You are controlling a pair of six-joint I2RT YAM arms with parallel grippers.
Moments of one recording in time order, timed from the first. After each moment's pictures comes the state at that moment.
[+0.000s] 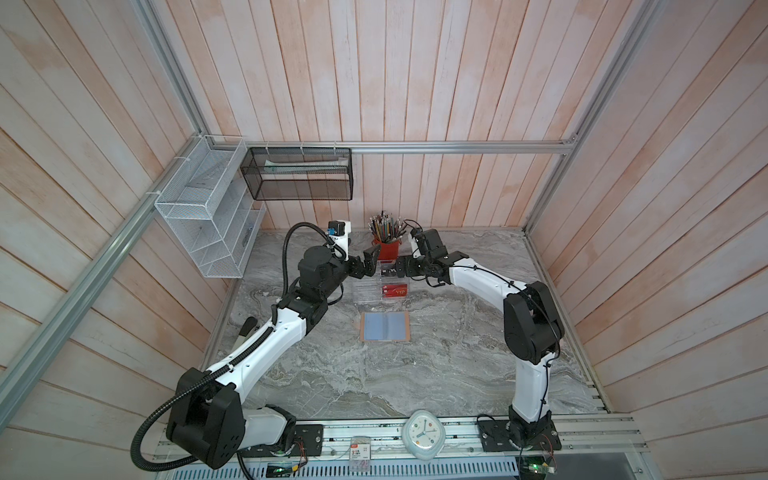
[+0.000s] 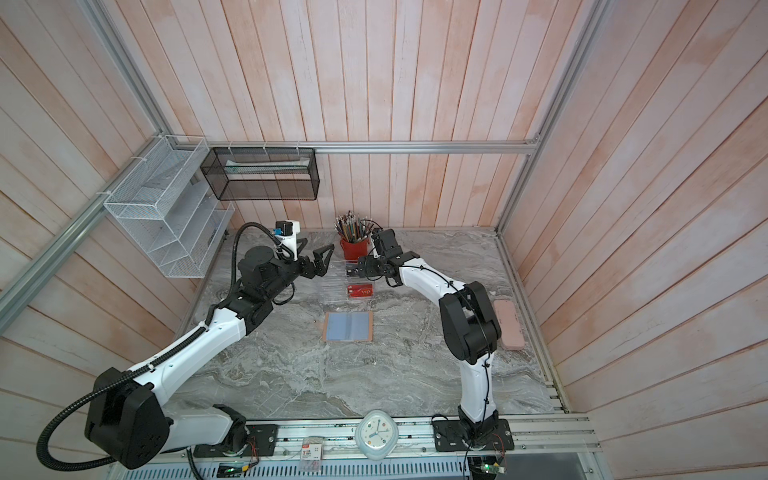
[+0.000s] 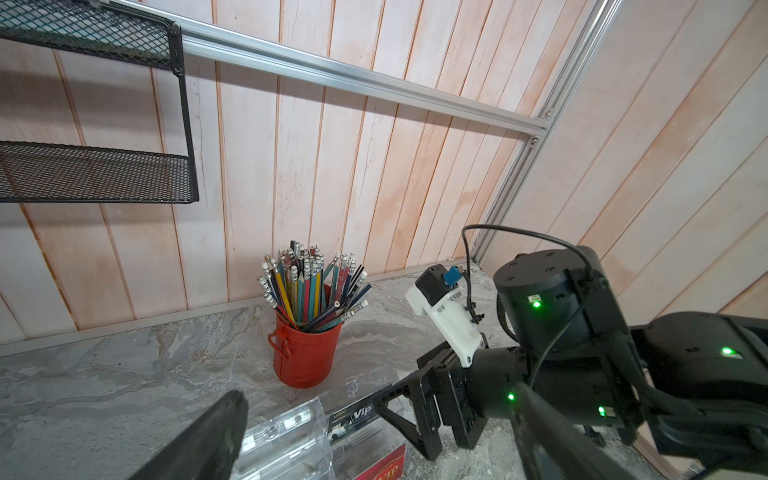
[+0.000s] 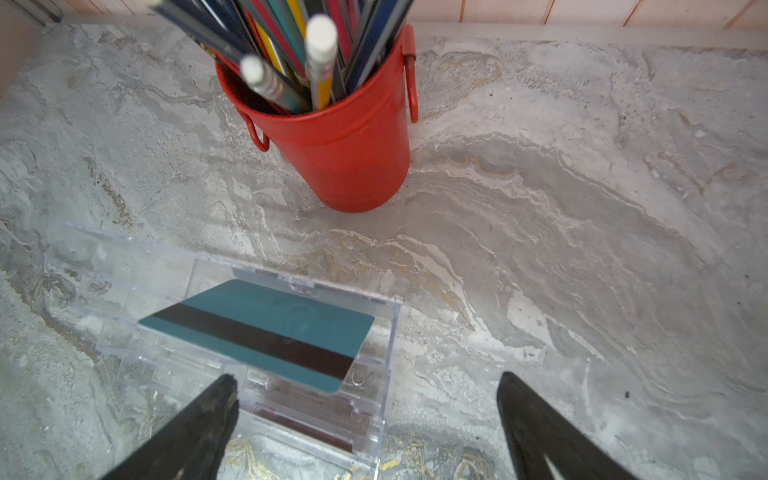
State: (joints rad) left arm -0.44 1.33 0.98 0.25 0.12 -0.21; right arm 0.54 2.01 1.56 -0.35 0.00 0.30
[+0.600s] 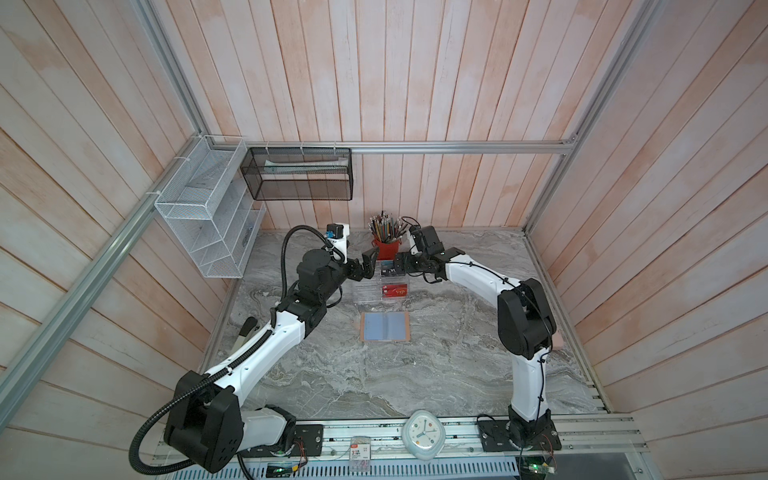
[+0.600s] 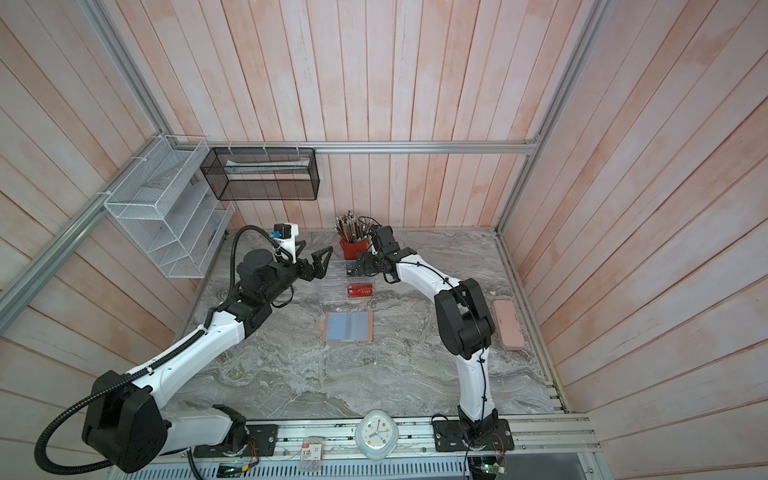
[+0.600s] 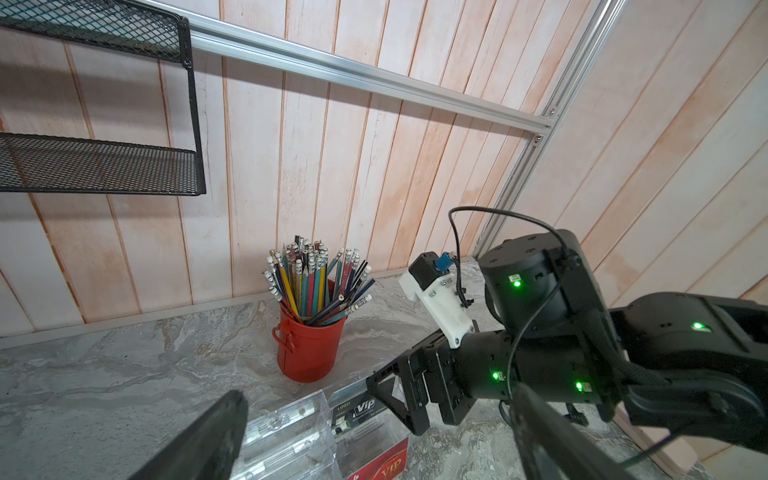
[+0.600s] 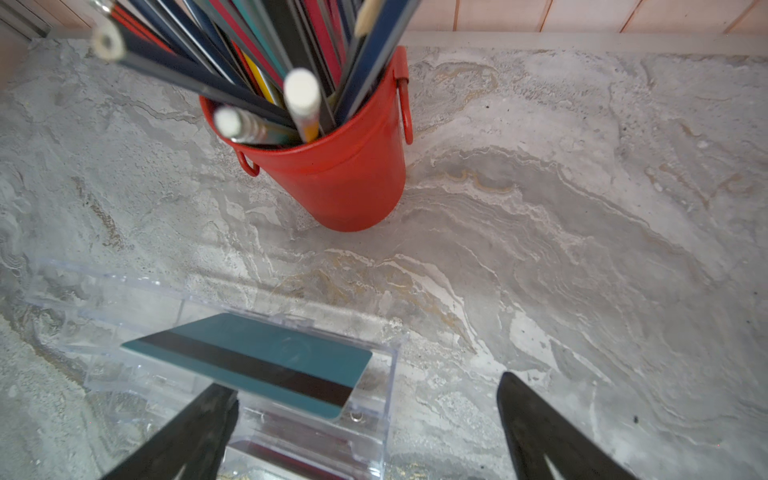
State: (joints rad) left arm -0.43 1.31 0.95 0.26 0.11 -0.21; right arm 0.54 2.06 1.64 -0.37 0.01 0.32
